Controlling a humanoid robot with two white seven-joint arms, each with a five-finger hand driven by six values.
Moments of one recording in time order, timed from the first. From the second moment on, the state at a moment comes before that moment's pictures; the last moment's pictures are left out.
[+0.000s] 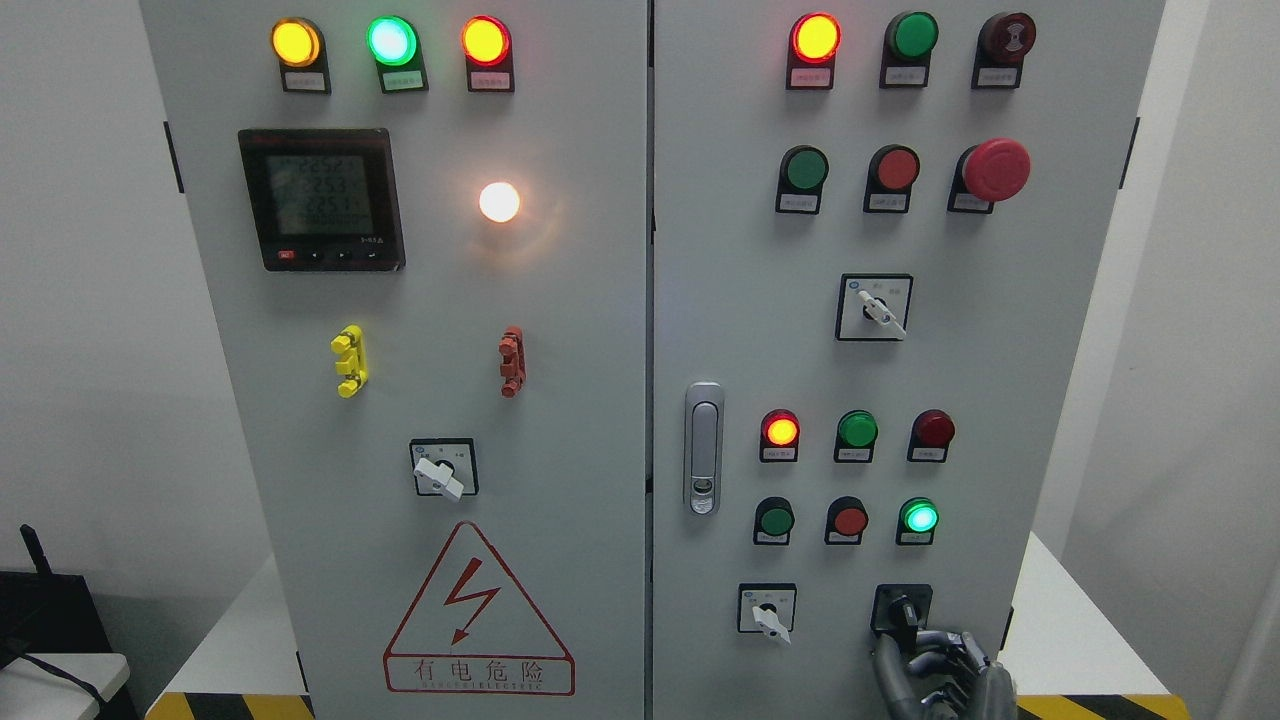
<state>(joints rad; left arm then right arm) 0.00 -0.09 0.08 0.06 0.00 -0.16 0.05 -0.23 0.10 0.03 -1.51 0.14 0.01 -0.43</state>
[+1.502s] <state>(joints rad) 0.00 -0.09 0.08 0.06 0.00 -0.16 0.05 -0.05 0.04 0.01 -1.55 0.14 -0.28 -0.29</state>
